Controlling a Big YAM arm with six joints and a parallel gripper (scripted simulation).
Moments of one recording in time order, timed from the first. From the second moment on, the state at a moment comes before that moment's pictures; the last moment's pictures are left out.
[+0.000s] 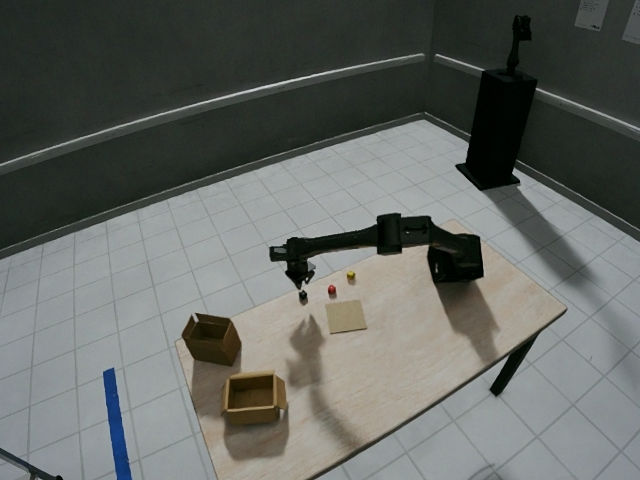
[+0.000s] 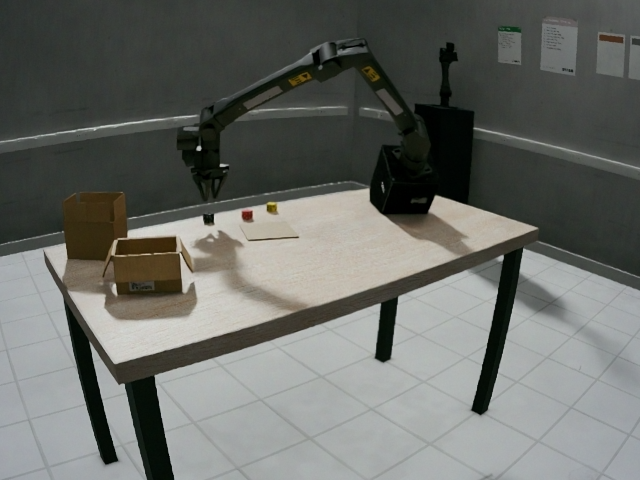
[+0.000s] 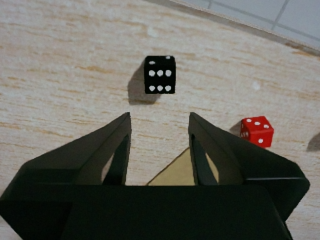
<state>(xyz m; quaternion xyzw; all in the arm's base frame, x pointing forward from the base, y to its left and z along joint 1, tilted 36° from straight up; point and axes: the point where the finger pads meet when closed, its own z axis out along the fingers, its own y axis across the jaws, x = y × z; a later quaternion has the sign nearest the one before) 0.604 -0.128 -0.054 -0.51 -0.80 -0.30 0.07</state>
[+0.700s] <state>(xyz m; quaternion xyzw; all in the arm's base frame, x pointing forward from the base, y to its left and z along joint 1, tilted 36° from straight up) 0.610 -0.114 -0.077 -0.51 -0.80 -0.30 0.07</state>
